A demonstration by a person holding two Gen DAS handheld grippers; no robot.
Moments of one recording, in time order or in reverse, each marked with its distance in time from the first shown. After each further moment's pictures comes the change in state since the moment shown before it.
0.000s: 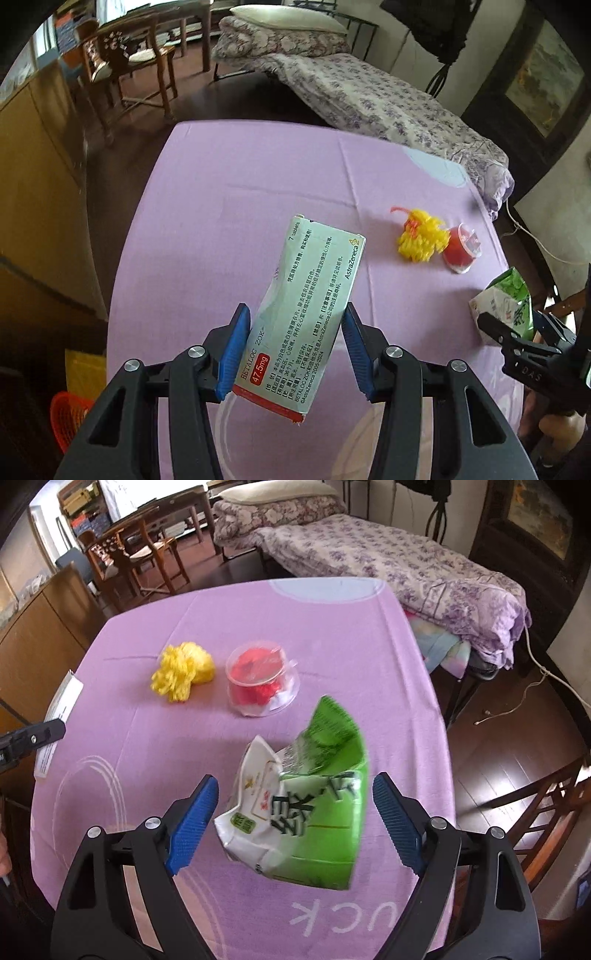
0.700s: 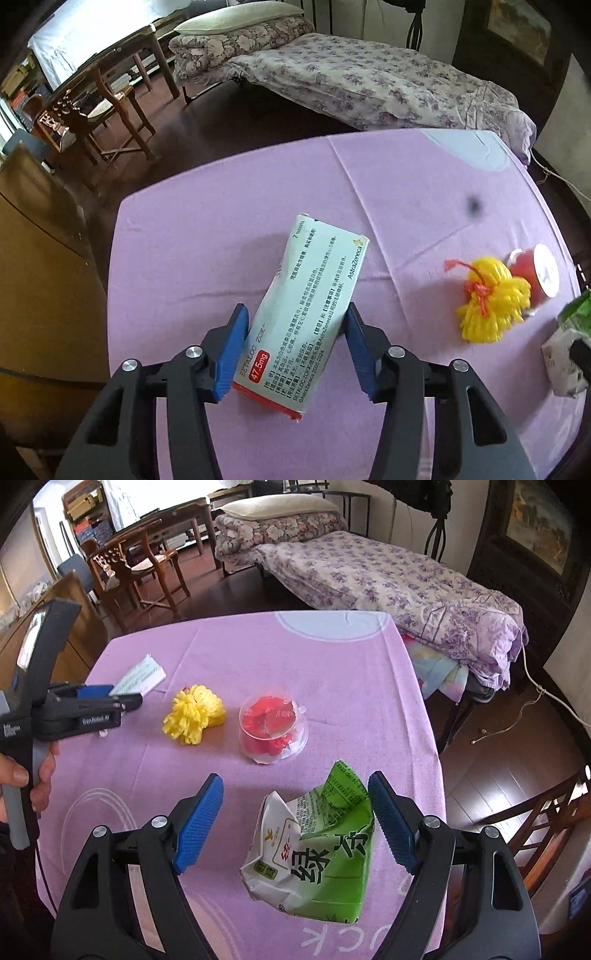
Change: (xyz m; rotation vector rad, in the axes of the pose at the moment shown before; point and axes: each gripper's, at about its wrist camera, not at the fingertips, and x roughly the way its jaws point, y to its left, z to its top) left arm 0.083 -0.029 0.081 0.269 0.041 0.135; right arm -0.019 0.006 0.025 -0.005 -0.079 -0.011
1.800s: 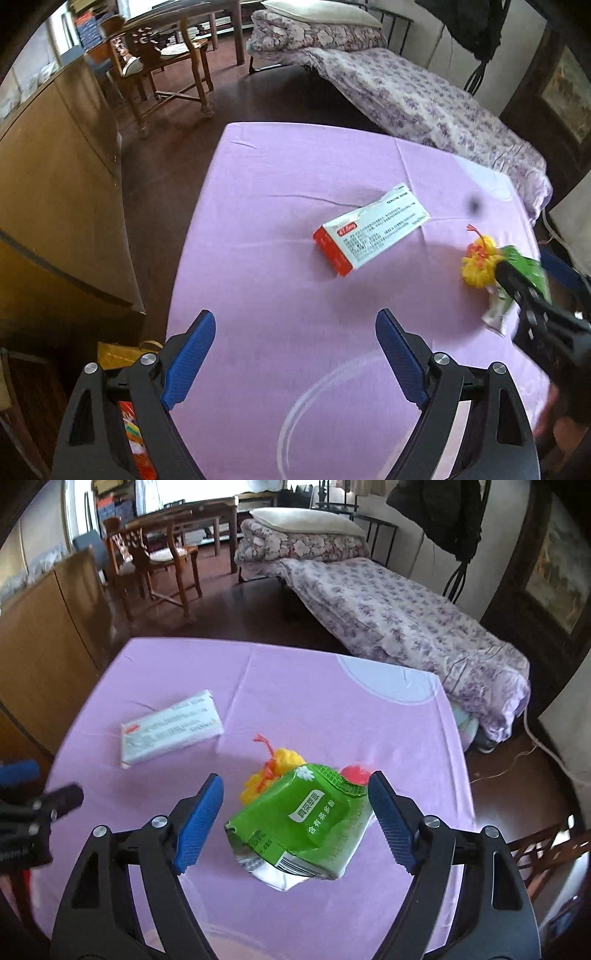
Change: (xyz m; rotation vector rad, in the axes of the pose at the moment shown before) left arm -0.071 0.051 -0.065 -0.288 0.023 0.015; right arm 0.012 0.091 0.029 -0.160 -0.030 -0.099
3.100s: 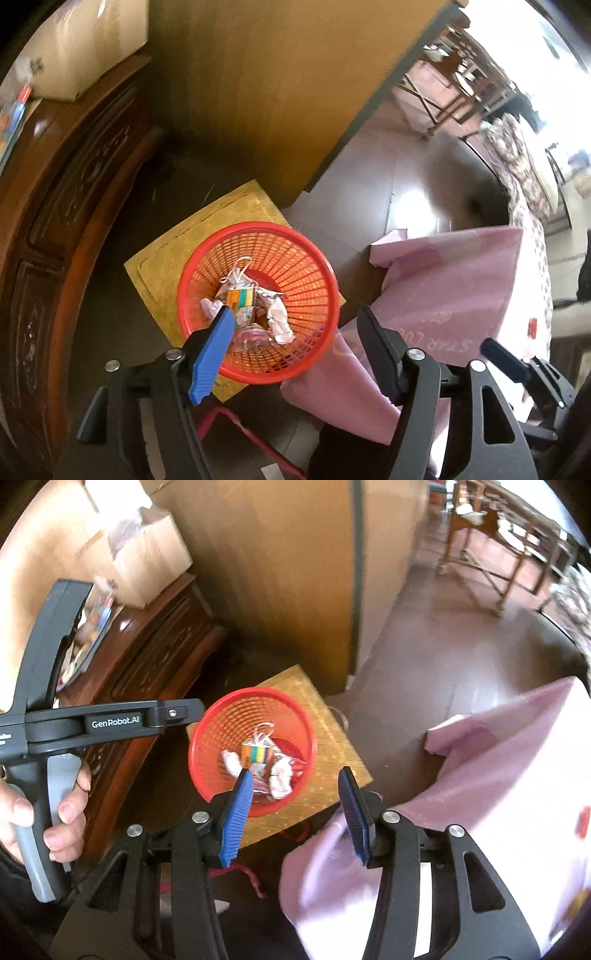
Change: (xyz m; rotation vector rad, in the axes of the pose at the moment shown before) left arm -0.098 0.339 -0.260 -0.919 0.001 0.051; right arm -0.112 0.356 -0.086 -0.751 0.184 0.691
